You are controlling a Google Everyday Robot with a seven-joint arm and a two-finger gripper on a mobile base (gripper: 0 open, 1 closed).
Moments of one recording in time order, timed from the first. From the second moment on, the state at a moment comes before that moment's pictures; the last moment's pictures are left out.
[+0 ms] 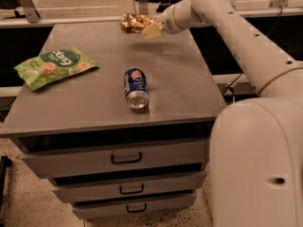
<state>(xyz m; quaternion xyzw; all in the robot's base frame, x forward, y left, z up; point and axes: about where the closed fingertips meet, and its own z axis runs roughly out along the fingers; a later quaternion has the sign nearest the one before) 0.853 -0.015 0.903 -0.41 0.76 0.14 0.48</state>
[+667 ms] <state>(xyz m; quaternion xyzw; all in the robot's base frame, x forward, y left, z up) 0.764 -0.017 0.925 -0.49 0.71 0.19 0.47</state>
